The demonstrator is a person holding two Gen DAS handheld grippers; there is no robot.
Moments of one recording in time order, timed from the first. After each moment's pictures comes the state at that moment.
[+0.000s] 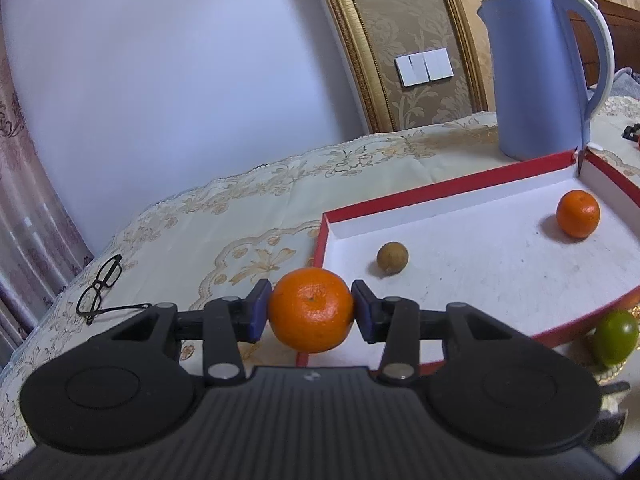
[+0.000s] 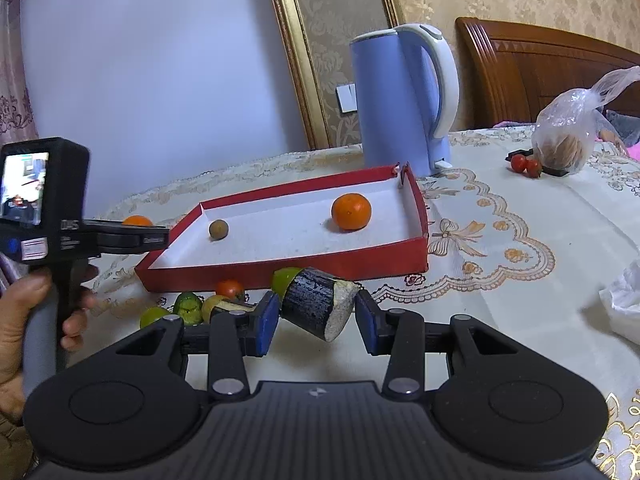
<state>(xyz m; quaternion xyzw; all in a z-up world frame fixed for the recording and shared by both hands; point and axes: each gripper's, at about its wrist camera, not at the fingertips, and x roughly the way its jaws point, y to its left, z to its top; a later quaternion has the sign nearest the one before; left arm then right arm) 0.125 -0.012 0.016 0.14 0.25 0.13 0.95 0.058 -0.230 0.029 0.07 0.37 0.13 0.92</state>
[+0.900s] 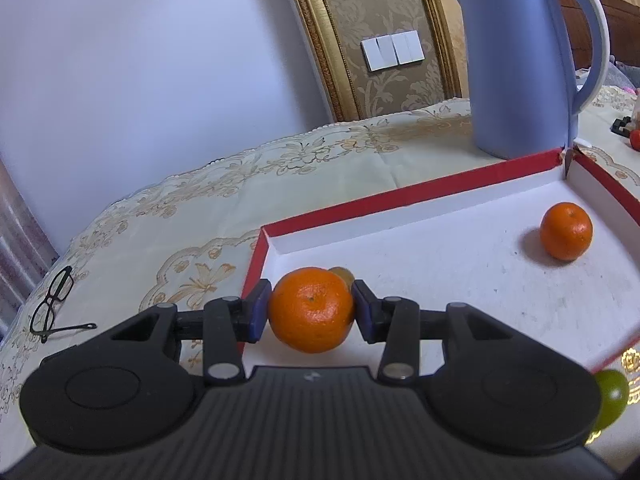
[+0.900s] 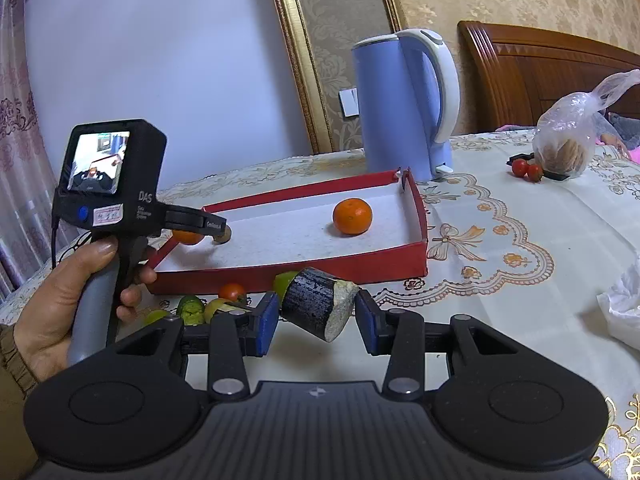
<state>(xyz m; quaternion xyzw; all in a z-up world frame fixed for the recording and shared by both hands) 0.177 -0.036 0.008 0.14 0.28 0.09 0.95 0.056 -0.233 0.032 0.07 0.36 0.13 0.92</state>
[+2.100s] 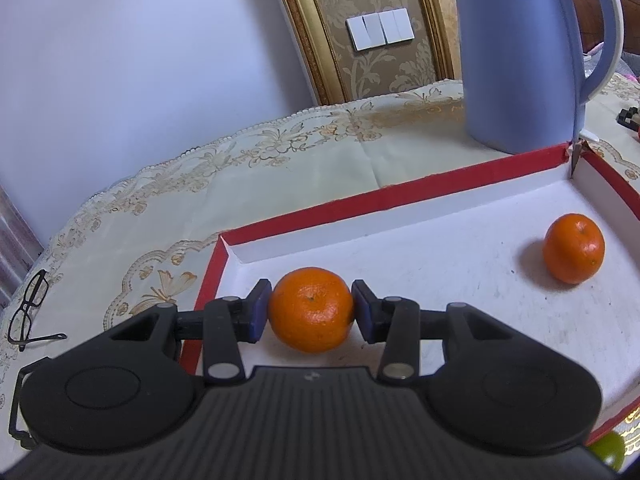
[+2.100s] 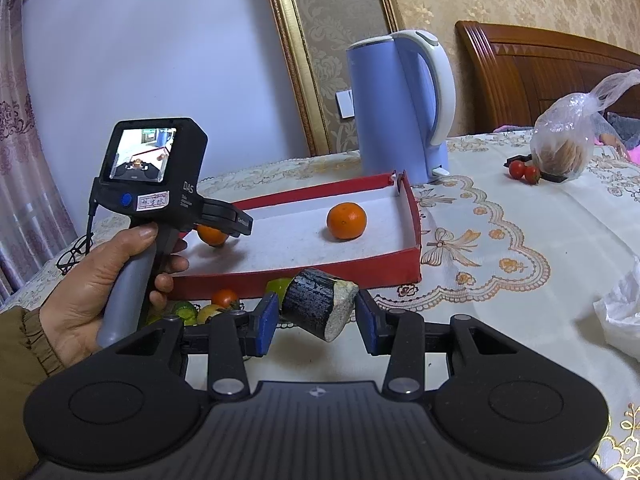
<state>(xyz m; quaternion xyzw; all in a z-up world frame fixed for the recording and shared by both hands) 0.215 -0.048 0.000 0.14 0.32 0.08 0.94 0.059 -0.237 0.034 0.08 0.36 0.13 0.92</state>
